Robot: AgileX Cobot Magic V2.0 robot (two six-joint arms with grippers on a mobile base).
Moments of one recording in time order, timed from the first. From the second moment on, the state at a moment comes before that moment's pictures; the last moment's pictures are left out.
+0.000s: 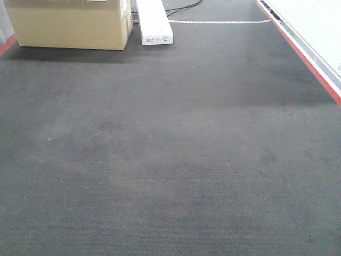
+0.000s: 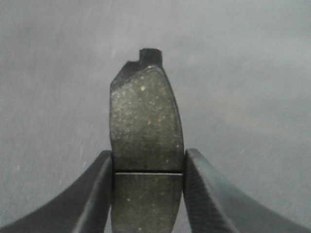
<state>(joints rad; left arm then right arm) -0.06 0.54 -0.48 -0.04 0.63 -0.13 0.16 0.20 -0.42 0.01 0.61 0.06</state>
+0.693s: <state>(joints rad) -0.06 1.47 -0.84 -0.03 0.62 -0.11 0.16 0.20 -0.42 0.01 0.61 0.06</state>
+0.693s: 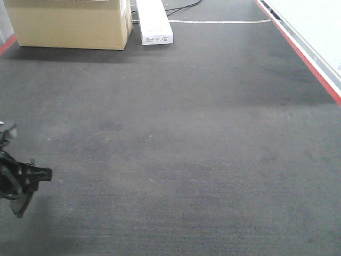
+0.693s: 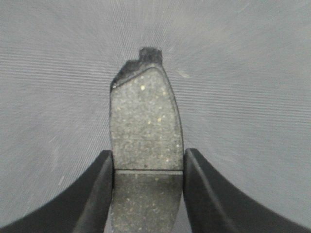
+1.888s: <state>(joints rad) -0.06 1.12 -0.76 -0.03 0.66 -0.04 0.16 0.20 -0.42 0.01 0.61 0.06</state>
